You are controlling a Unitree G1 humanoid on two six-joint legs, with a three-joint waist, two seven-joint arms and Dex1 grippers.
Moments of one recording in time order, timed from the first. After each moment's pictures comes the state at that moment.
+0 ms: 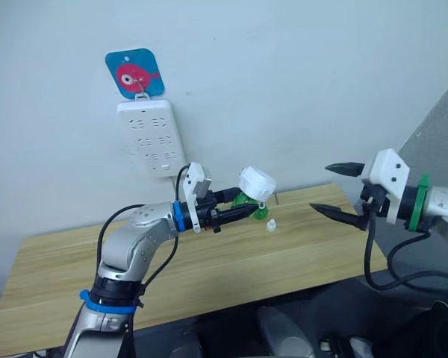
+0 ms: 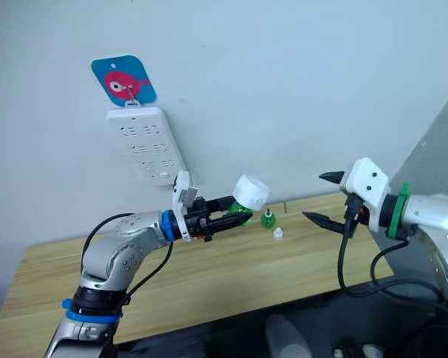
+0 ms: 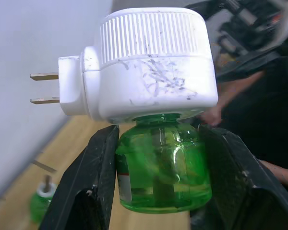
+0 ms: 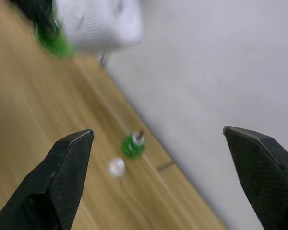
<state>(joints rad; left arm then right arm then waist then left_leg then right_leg) -0.36 0.37 -0.06 -0.20 -0.54 0.56 -0.90 -0.25 -0.79 -0.22 -0.60 0.49 0.77 0.86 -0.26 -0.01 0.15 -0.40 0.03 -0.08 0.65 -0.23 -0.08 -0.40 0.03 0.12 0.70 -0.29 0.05</state>
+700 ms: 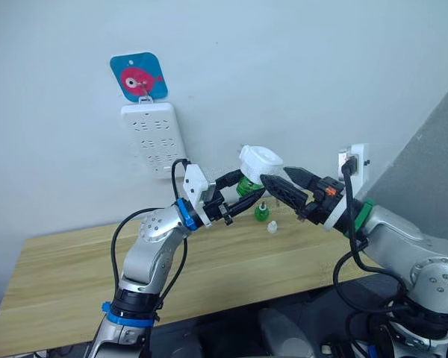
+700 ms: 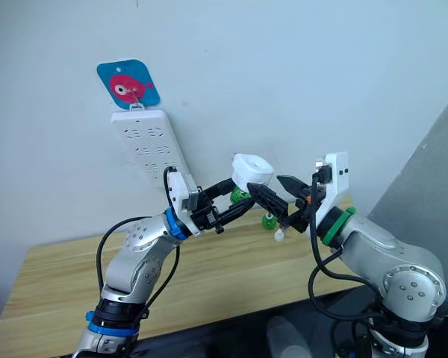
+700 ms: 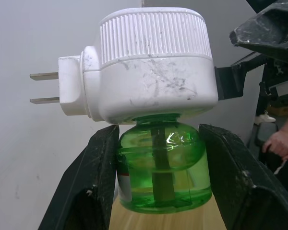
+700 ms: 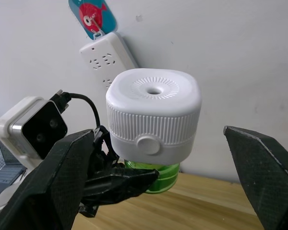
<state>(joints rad) -0.31 0.24 -0.10 -0.19 -0.39 0.16 -0.80 -0.37 -0.26 -0.28 -0.70 1.28 1.18 -0.10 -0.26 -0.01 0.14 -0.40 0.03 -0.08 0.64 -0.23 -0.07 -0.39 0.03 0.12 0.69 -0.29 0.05</state>
